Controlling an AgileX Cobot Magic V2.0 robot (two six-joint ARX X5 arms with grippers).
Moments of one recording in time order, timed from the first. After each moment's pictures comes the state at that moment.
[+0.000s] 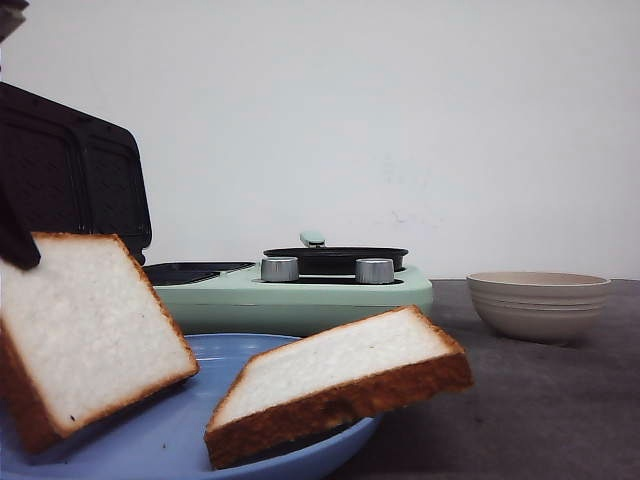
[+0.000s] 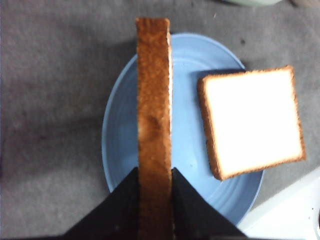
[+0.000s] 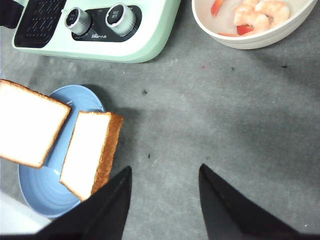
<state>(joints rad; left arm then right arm) -0.37 0.90 0.60 -0.63 0.42 -0.39 0.08 0.68 0.62 -0.77 -0.55 0.27</state>
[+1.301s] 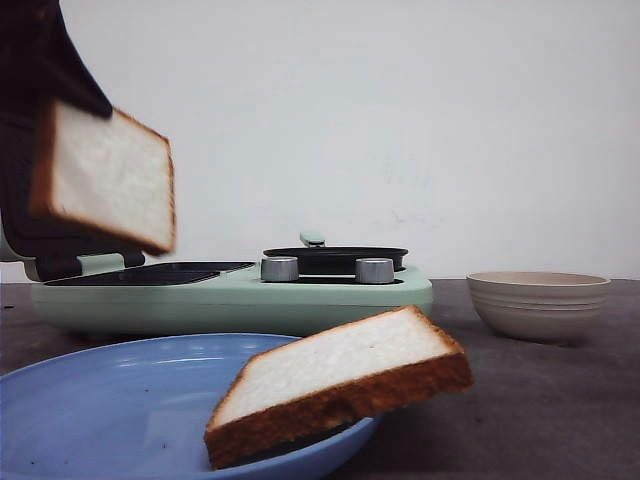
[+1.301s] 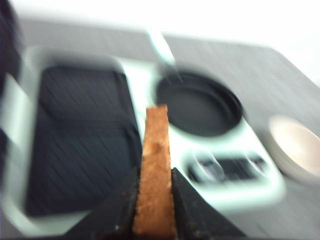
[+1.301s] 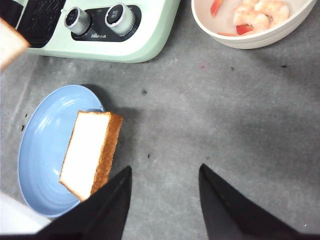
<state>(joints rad) -0.36 0.89 0.65 -0.04 0.04 -0.21 0.08 0.67 0.62 -0.77 -0.55 0.26</state>
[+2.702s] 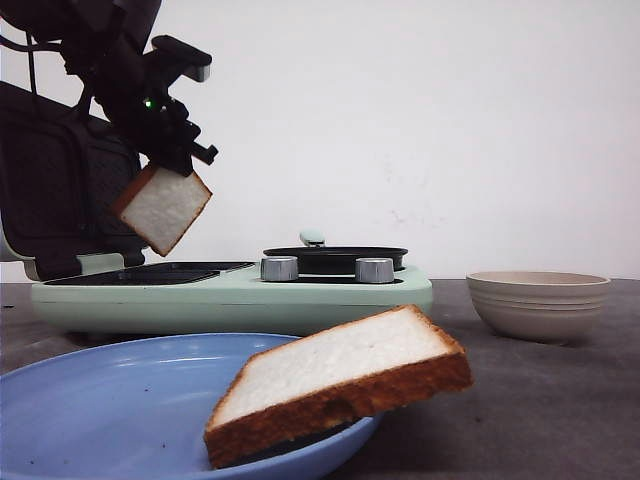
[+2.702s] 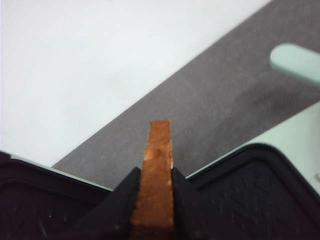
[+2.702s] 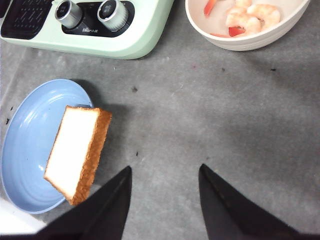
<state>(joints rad) -0.29 1.79 1.34 0.08 -0.13 0.54 0.08 0.67 0.62 -0.79 -0.52 0.21</state>
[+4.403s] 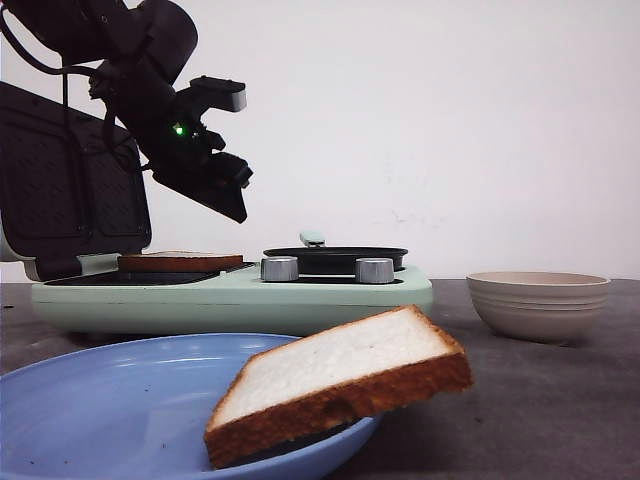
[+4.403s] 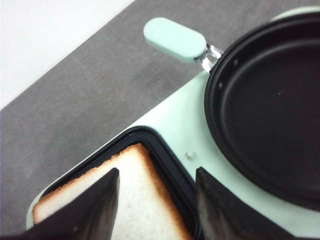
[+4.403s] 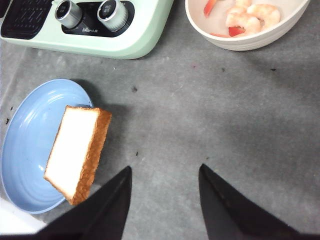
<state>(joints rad) -0.35 1.85 1.37 -0.07 0.06 0.43 0.08 0.67 0.62 -0.79 -0.52 0.21</state>
